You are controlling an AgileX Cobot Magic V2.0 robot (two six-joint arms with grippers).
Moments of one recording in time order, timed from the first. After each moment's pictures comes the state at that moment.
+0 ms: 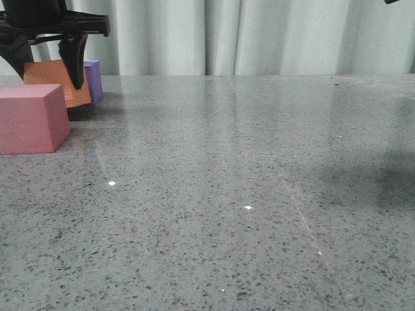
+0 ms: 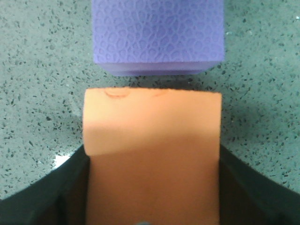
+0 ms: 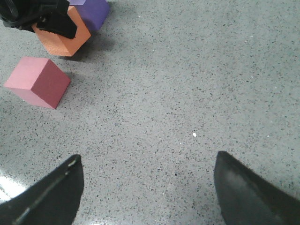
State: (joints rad) left arm -0.29 1.91 -1.73 0.14 1.12 -0.44; right arm 0.57 0.98 -0.90 0.10 0.56 0.32
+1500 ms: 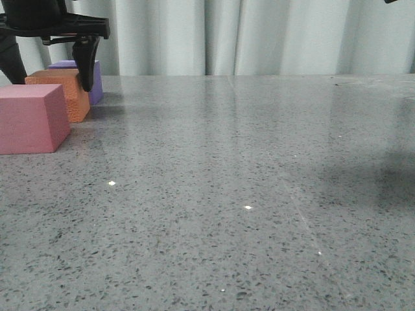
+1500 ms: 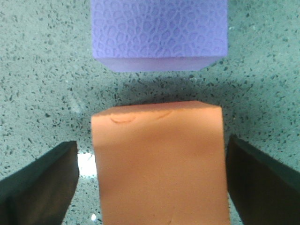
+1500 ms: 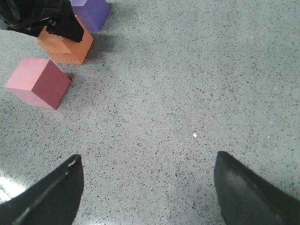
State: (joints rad) left arm -0.29 1.91 -1.73 0.14 1.13 -0.44; right arm 0.57 0.98 -0.90 0.10 0.56 0.32
